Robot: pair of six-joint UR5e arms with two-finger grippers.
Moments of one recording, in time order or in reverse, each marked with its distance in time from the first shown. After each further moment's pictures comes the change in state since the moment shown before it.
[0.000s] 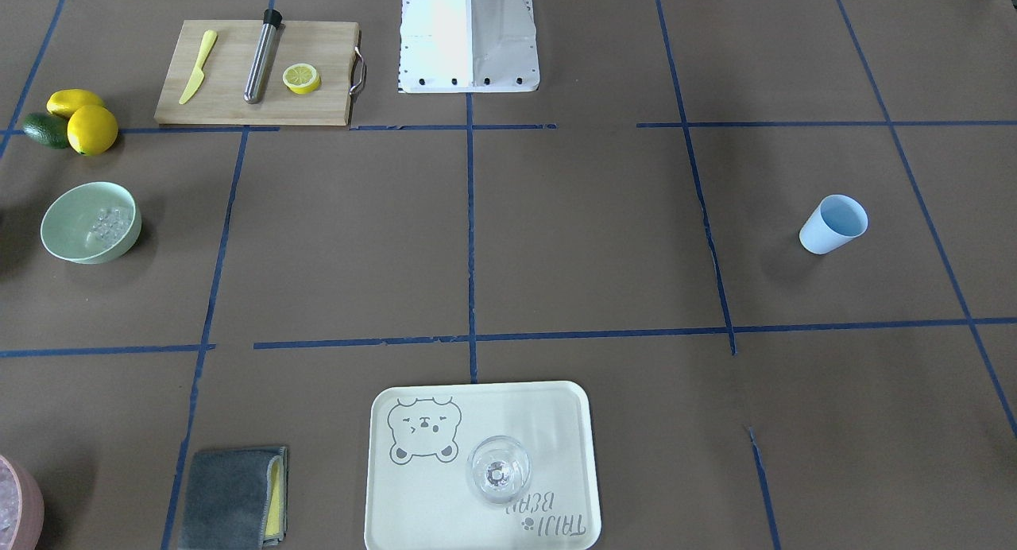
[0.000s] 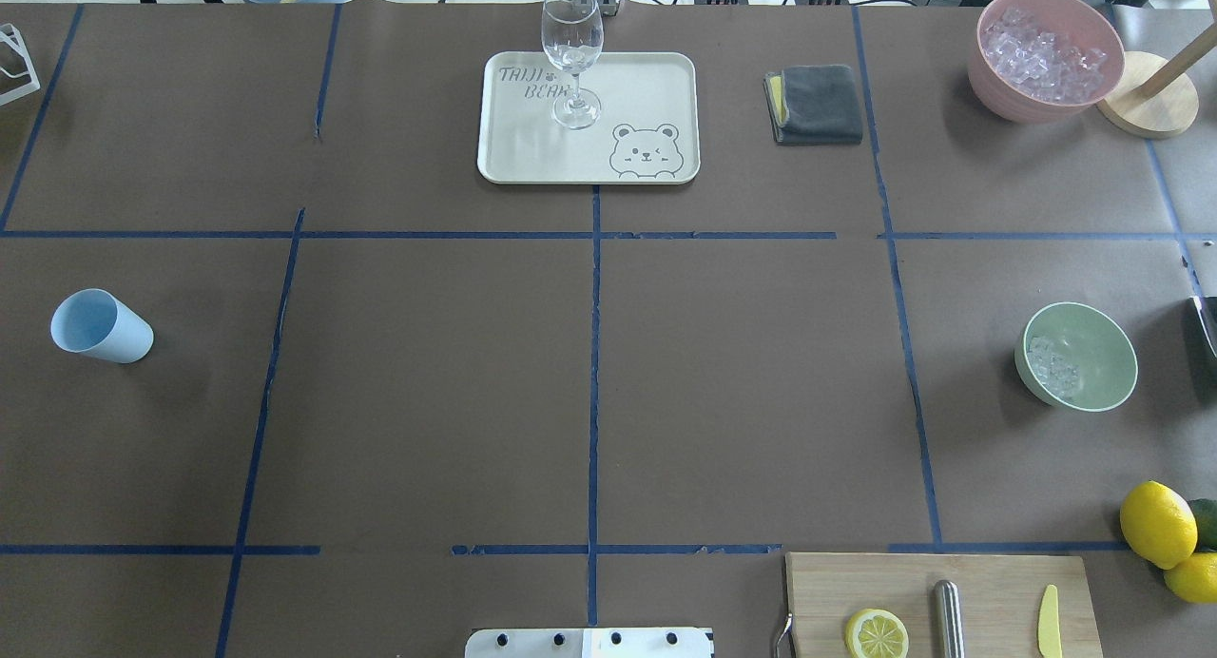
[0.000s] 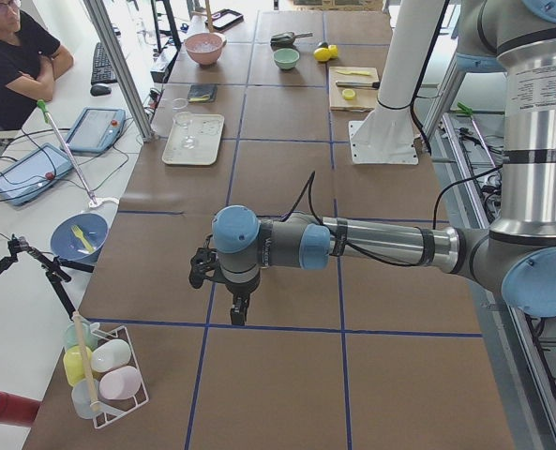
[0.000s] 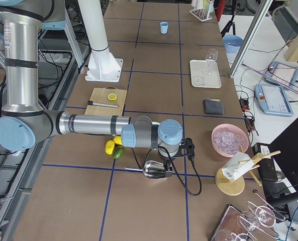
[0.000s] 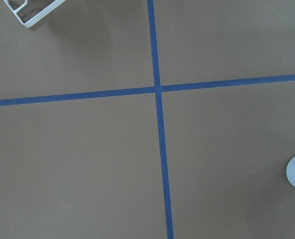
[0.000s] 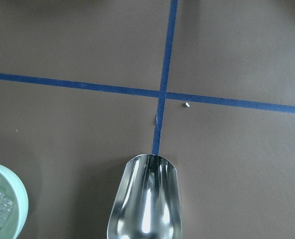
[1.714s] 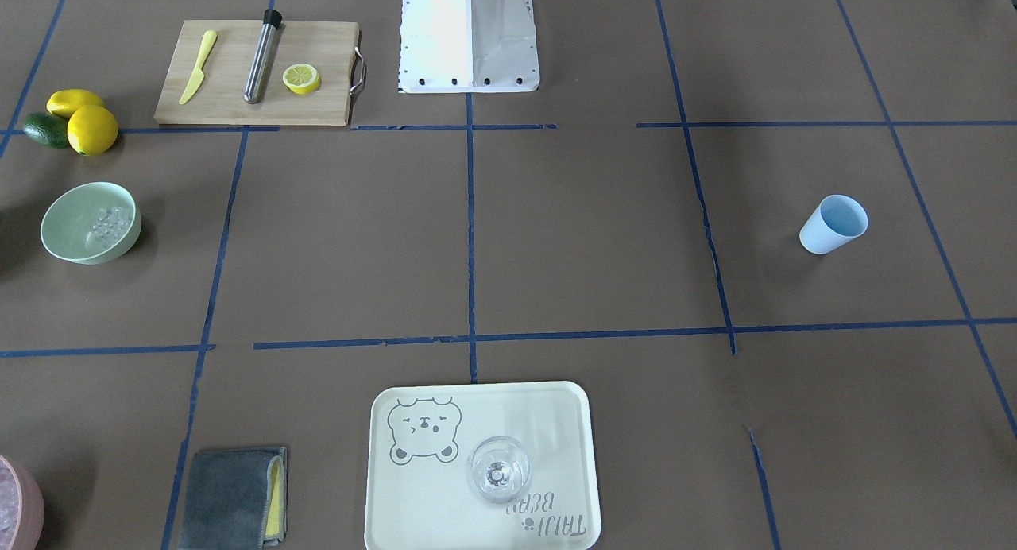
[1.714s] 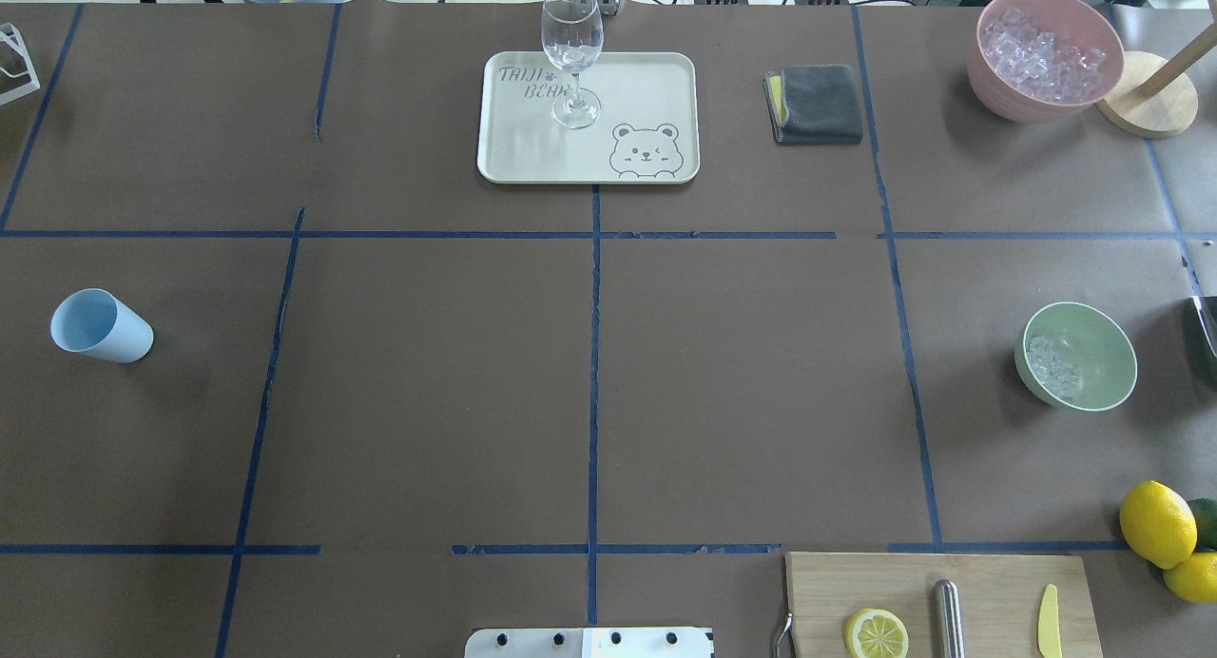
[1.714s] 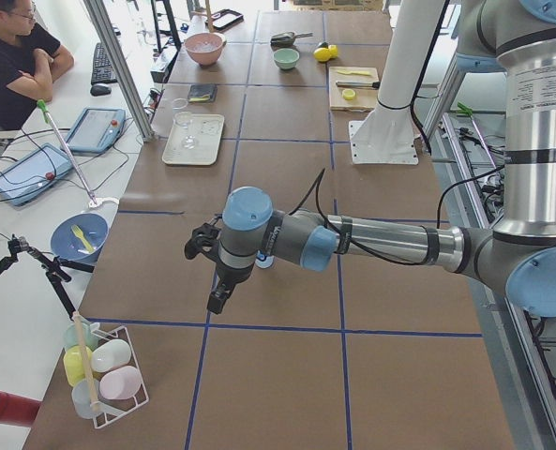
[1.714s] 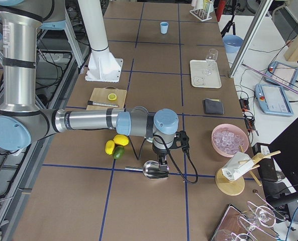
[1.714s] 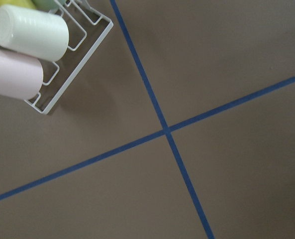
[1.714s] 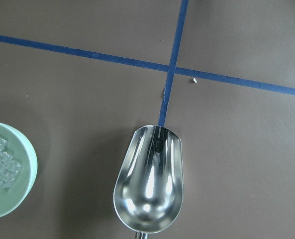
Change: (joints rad) left arm -0.003 0.080 0.004 -0.257 0.097 0.138; right arm -0.002 -0.018 0.097 -0.148 -0.047 -0.108
